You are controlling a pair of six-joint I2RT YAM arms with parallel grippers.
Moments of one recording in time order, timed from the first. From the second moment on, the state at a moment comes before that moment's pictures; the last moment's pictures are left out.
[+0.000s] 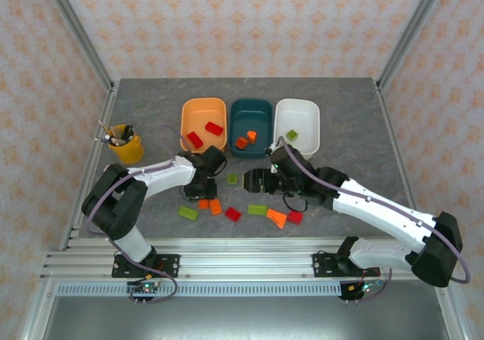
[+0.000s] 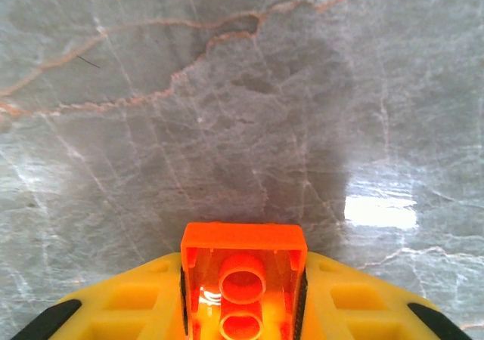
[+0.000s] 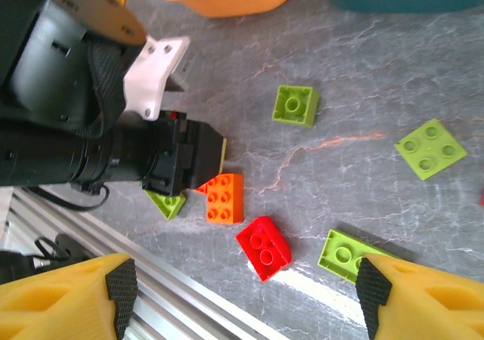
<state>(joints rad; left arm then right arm) -0.57 1.64 0.93 -0.79 -0.08 -0.73 0.88 1.14 0.93 -0.55 -0.07 0.79</state>
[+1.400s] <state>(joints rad) -0.59 2.46 2.28 -1.02 0.01 -0.60 0.37 1.29 1.10 -0.44 -0.16 1.10</state>
